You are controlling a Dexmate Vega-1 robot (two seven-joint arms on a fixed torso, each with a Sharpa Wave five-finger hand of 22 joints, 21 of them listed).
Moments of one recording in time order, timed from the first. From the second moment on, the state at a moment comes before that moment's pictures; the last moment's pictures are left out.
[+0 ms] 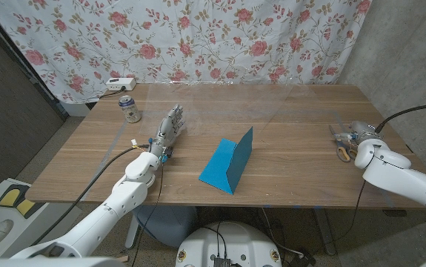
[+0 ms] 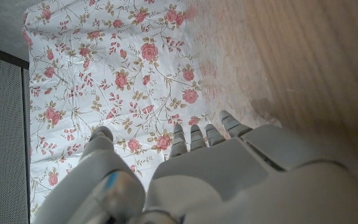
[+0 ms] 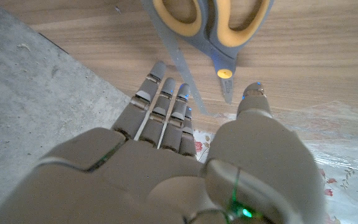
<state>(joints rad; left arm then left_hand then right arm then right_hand) 0.95 0.48 0.40 -1.32 -0.64 -0.37 -0.04 0.29 0.00 0.36 -0.12 0.18 0.07 -0.07 0.19 0.18 -0.01 -0.01 0.21 0.20 -0.07 -0.02 0.18 0.17 0.00 0.03 0.29 0.17 -1.03 -1.08 -0.44 -1.91 -0.11 -0.93 -0.25 0.81 0.05 0.06 -0.13 0.20 0.29 0.06 0.20 0.19 0.59 -0.06 0.24 0.21 0.47 -0.05 0.36 0.29 0.67 0.02 0.24 0.19</state>
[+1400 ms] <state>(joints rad) 0.95 0.48 0.40 -1.31 -0.64 -0.38 -0.05 0.29 0.01 0.36 -0.12 0.18 0.07 -0.07 0.19 0.18 -0.01 -0.01 0.21 0.20 -0.07 -0.02 0.18 0.17 0.00 0.02 0.28 0.17 -0.92 -1.07 -0.57 -1.85 -0.13 -0.97 -0.18 0.81 0.07 0.08 -0.14 0.20 0.31 0.09 0.20 0.19 0.67 -0.05 0.28 0.22 0.47 -0.05 0.36 0.32 0.66 0.02 0.24 0.19</state>
